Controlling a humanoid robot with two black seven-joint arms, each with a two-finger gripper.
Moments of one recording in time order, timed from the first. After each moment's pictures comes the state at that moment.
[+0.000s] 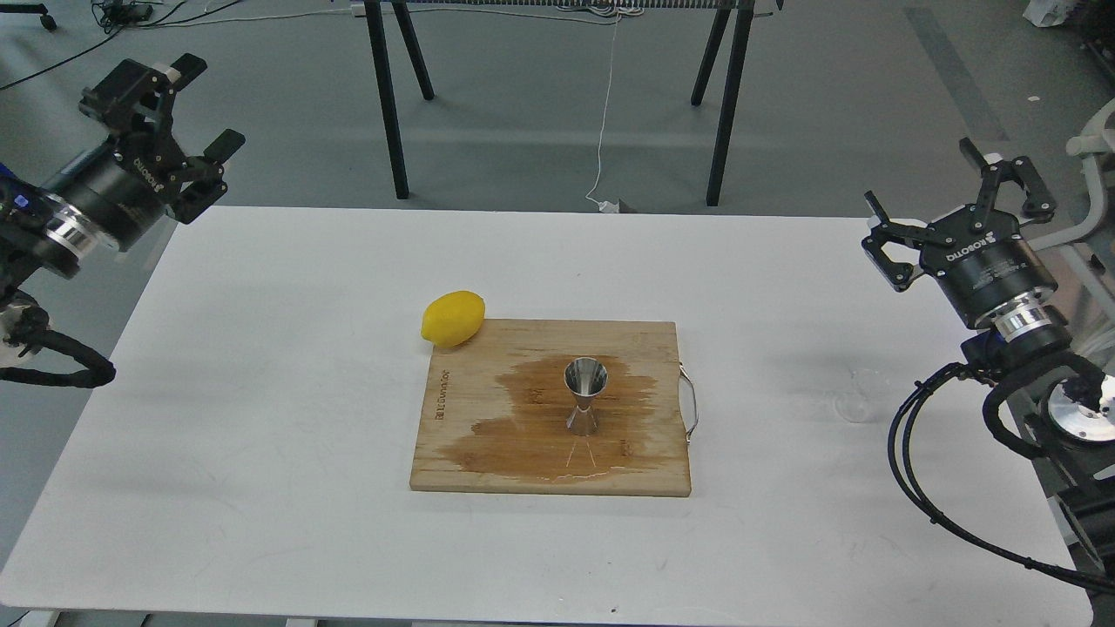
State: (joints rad) left arm -0.59 0.72 -0.80 -0.84 0.55 -0.49 -0.49; right arm 0.40 -0.42 1.13 1.05 0.34 0.44 -0.06
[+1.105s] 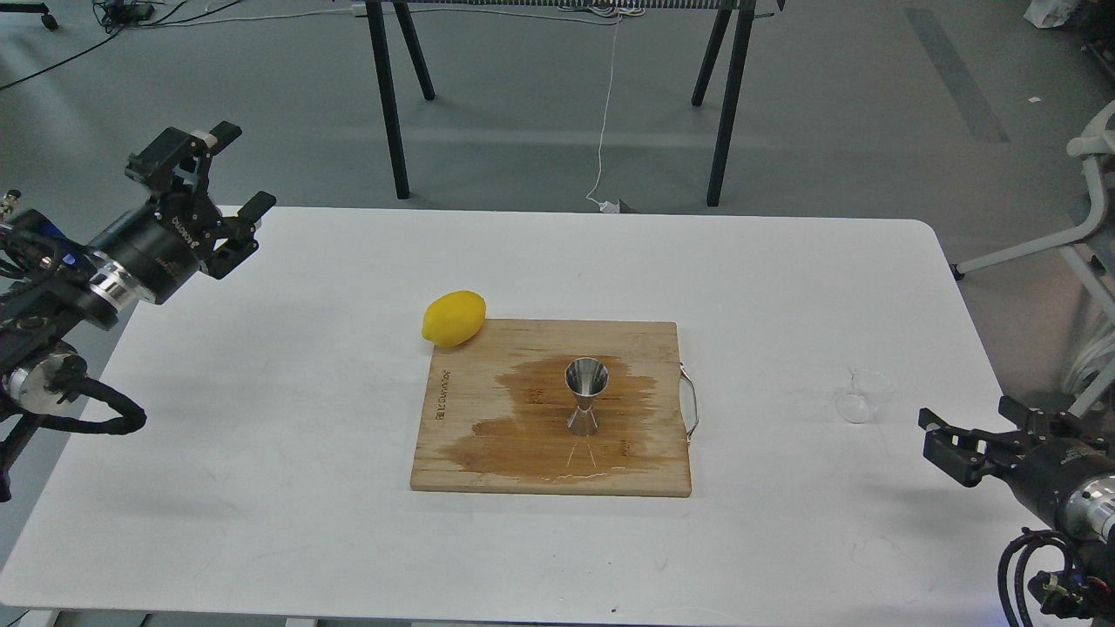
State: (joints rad) left arm -0.52 0.65 -0.79 -0.84 0.55 -0.49 -0.49; right arm -0.19 -0.56 1.37 1.41 0.75 -0.23 -0.17
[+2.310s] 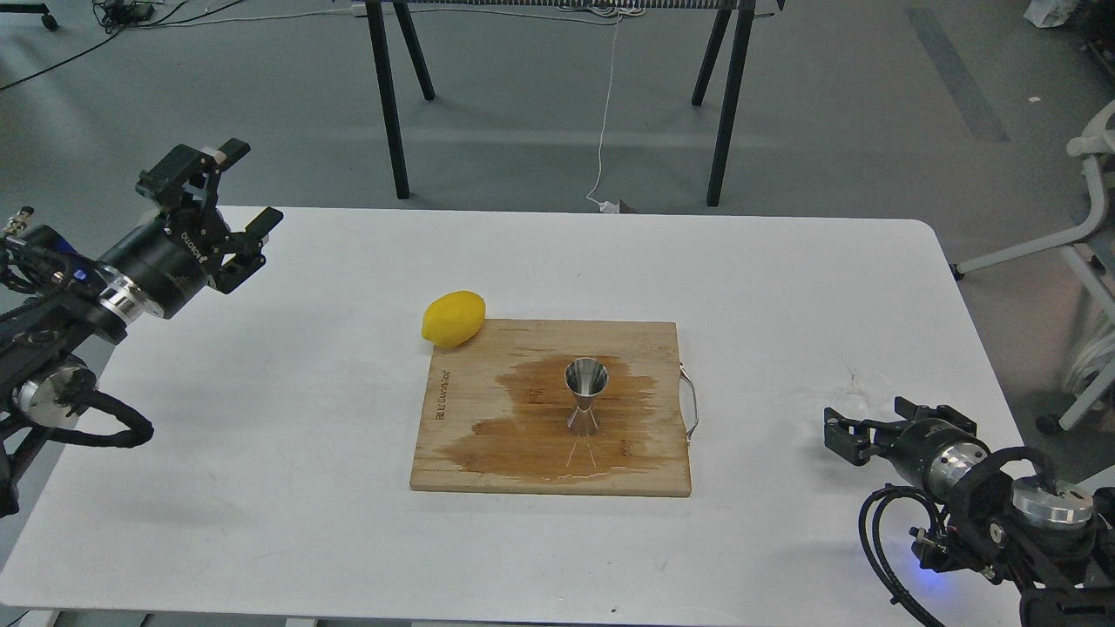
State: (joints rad) left arm -0.49 0.64 -0.79 -0.83 0.55 -0.49 -0.49; right arm 0.12 -0.31 1.25 1.09 0.56 -0.27 -0.16
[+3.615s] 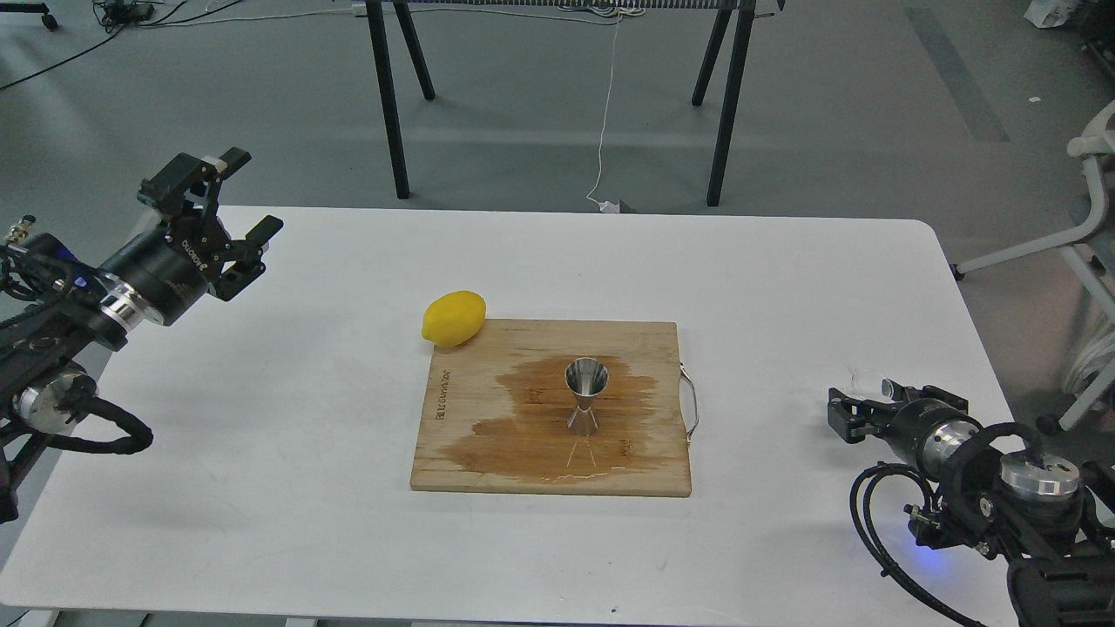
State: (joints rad) left arm -0.48 0.64 -0.79 -0.83 0.55 -0.49 -0.49; right arm 0.20 -0.30 1.22 1.02 0.55 -0.27 -0.15
